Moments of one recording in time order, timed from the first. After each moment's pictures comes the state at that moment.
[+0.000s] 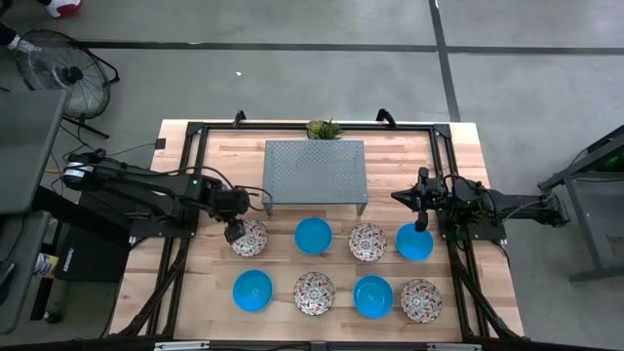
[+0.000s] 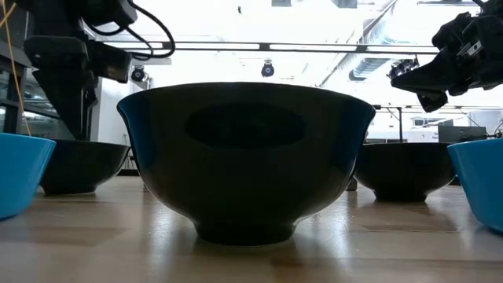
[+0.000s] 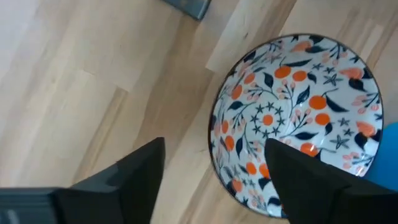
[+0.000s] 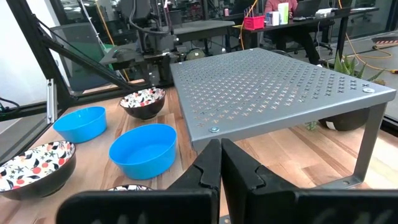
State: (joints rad) left arm -0.09 1.07 0.69 -0.85 -0.02 -0.60; right arm -0.02 0.05 0.06 -0.10 0.14 0.18
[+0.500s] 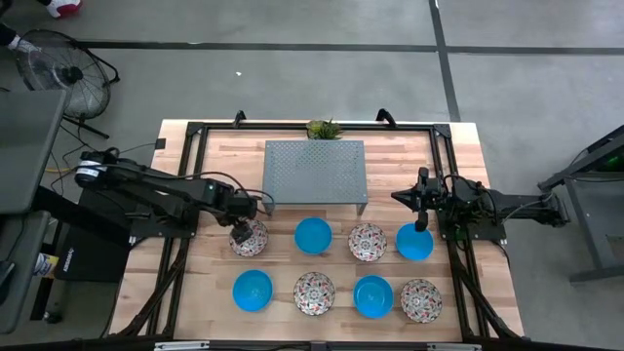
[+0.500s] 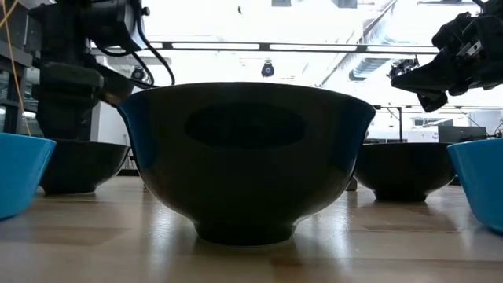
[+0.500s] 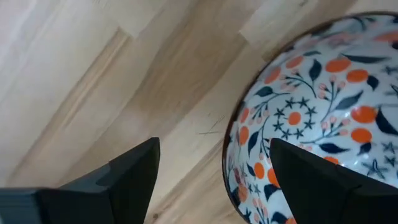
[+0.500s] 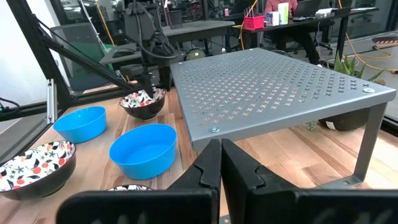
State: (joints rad) left arm -0.09 1.22 0.69 -0.86 0.02 -0.85; right arm -0.02 0.05 0.06 -0.10 0.14 0.18
